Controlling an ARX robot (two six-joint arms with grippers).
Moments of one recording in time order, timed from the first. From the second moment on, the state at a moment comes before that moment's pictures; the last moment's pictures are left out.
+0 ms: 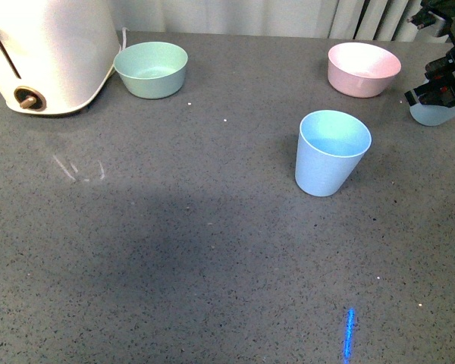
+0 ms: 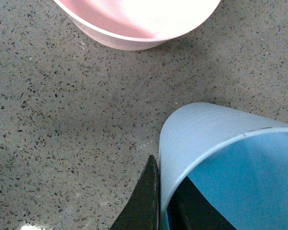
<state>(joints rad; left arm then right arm) 0.00 0.01 0.02 0.00 0.00 -0.01 -0.01 2.17 1.46 -0.13 -0.01 -0.45</state>
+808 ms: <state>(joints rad) 0.00 0.01 0.02 0.00 0.00 -0.01 0.25 1.61 1.13 -0.39 -0.19 -0.60</state>
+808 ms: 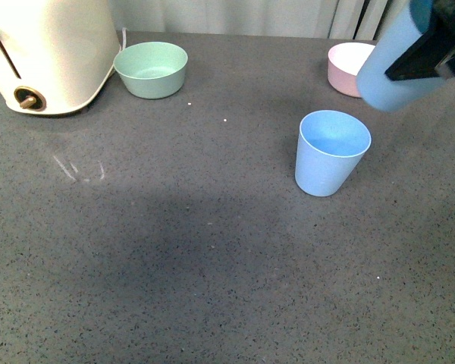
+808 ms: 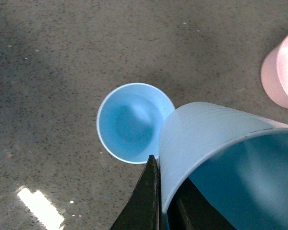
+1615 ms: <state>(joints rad) 0.00 0.01 0.02 0.00 0.00 -0.01 0.38 1.71 1.12 -0.34 -0.13 -0.58</state>
